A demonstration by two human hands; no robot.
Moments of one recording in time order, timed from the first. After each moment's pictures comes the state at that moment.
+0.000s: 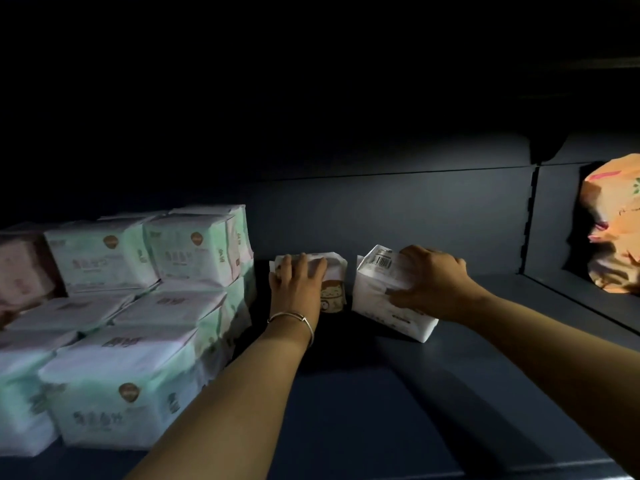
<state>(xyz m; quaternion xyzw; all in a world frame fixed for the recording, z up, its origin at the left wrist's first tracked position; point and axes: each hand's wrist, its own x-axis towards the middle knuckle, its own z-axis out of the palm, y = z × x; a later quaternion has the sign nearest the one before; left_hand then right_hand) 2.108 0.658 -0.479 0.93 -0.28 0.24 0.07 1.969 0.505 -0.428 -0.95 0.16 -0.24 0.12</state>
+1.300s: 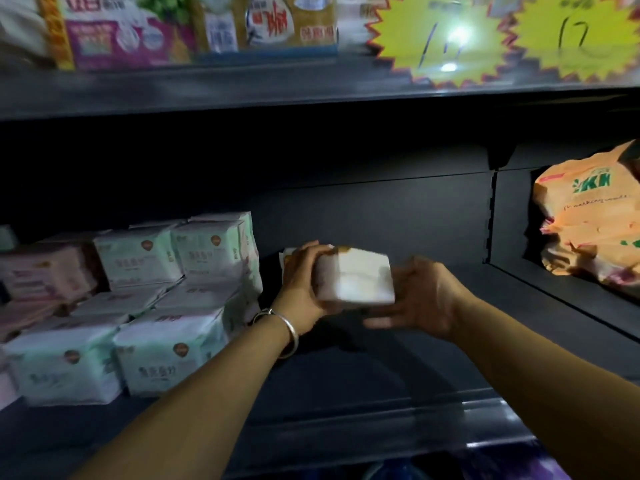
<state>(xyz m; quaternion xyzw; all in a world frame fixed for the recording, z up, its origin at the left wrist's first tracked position) 2.013 0.706 -0.447 0.77 -0.43 0.12 0.45 1.898 0.541 -0.429 -0.58 0.11 -0.08 0.80</state>
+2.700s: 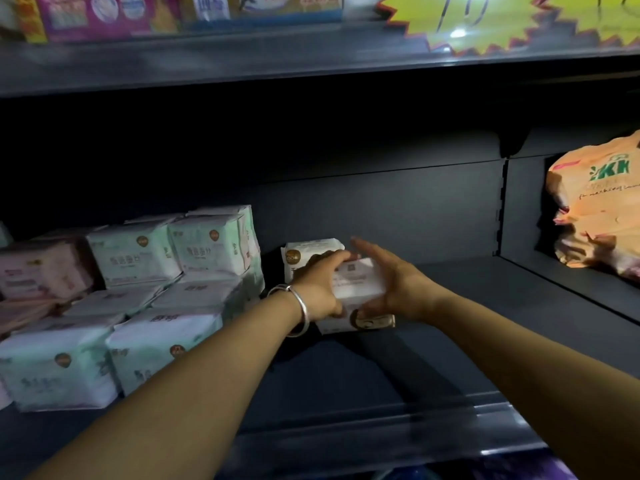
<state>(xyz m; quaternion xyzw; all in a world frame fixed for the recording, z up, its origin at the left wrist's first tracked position) 2.022 0.689 -0.430 0.86 -0.43 0.01 0.27 1.939 0.542 -0.442 -0.92 0.00 -0.18 0.35</state>
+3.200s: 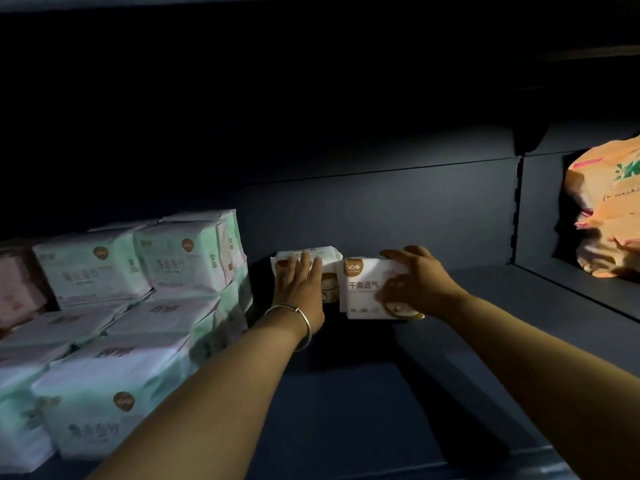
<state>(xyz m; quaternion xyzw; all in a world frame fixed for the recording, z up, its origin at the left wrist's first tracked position) 2.087 0.659 -0.461 0.94 -0.32 0.11 0.06 1.988 0.488 -0.452 -0.92 0.15 -0.23 0.29</state>
